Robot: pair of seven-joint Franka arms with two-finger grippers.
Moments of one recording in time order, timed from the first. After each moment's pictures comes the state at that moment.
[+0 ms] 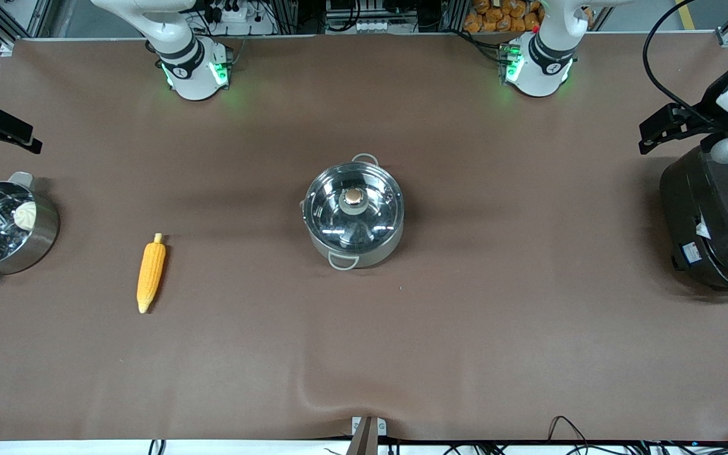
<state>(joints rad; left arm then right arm) -0.06 0.01 -0.06 -1.47 0.03 1.44 -0.12 -0.02 -0.03 -0.07 -1.55 0.03 1.43 -0.04</state>
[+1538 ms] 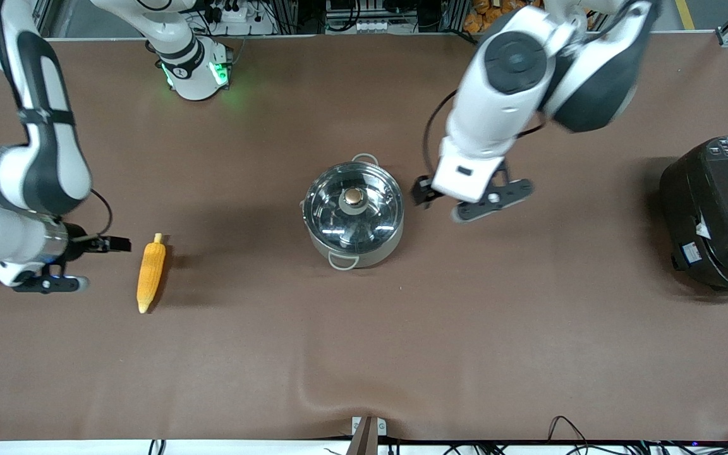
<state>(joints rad) -0.49 0.39 -0.17 -1.36 0.02 1.79 -1.09 -0.01 0.41 -0.06 -1.71 0.03 1.93 -0.08</state>
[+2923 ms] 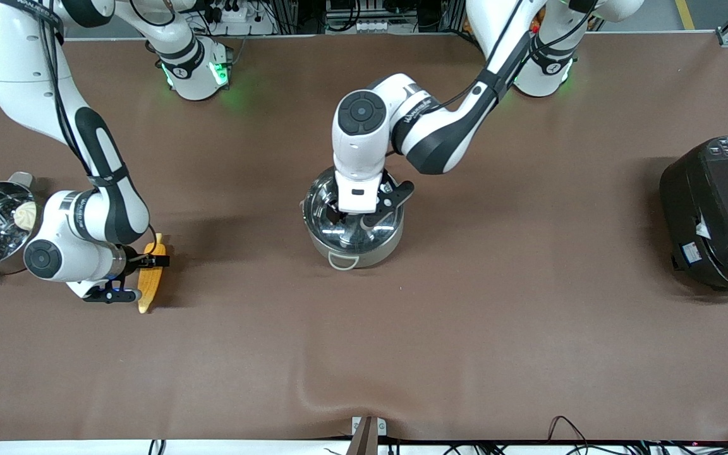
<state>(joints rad) -0.76 0.66 -0.10 -1.28 0.02 2.00 -1.58 -0.02 0.64 -0.06 -1.78 0.03 2.19 -0.08</state>
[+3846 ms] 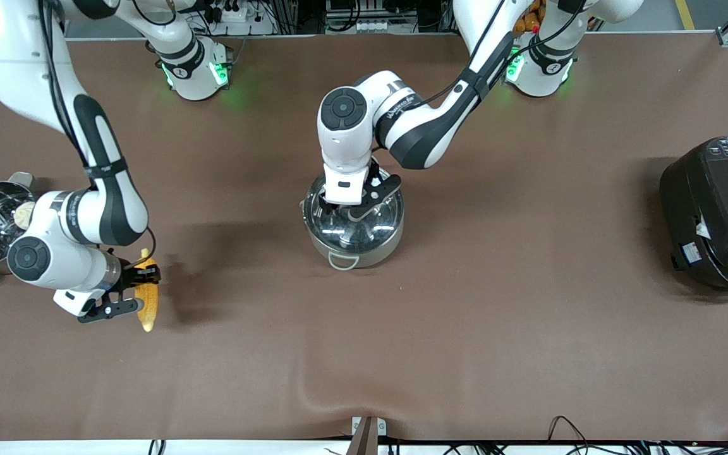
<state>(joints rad) -0.80 0.68 -0.09 -1.29 0.02 1.98 -1.58 0.07 0.57 -0.05 -1.64 0.02 2.10 -0.30</state>
